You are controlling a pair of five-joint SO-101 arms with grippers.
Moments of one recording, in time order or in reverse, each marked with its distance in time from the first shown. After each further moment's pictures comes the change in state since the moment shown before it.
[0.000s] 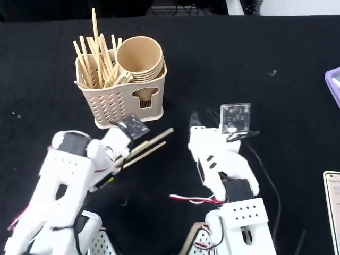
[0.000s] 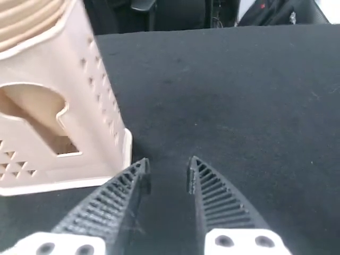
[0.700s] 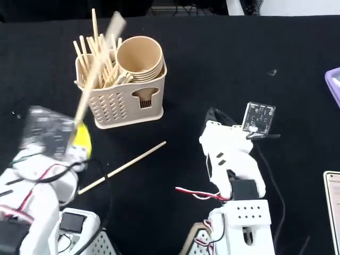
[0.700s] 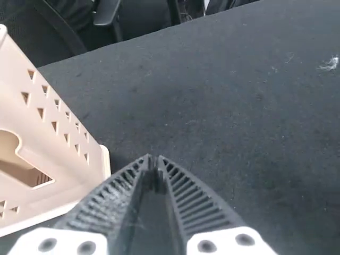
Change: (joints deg) left arm -4.8 -30.3 -25.7 -3.2 22.8; right arm 7.5 0.0 0.0 0.0 -9.1
